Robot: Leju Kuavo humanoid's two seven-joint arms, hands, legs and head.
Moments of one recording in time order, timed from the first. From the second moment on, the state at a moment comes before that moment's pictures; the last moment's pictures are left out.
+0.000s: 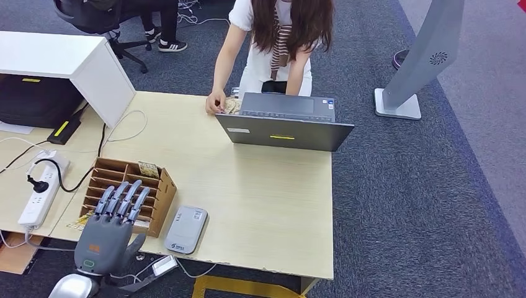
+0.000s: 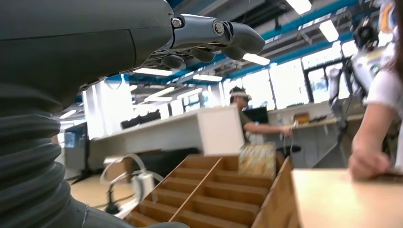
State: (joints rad) left arm 0.29 0.42 -0.24 -1.92 -1.39 0.31 0.18; right arm 0.00 0.14 0.10 -0.16 0.01 -0.25 -0.01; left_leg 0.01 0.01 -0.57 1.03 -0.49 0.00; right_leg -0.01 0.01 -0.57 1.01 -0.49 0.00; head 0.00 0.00
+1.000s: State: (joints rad) left arm 0.37 0.29 0.29 -1.77 -1.33 0.39 -0.04; right arm 0.00 0.13 0.10 -0.16 0.06 -0.24 0.01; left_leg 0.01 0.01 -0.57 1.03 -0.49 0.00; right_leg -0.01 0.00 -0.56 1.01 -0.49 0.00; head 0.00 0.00
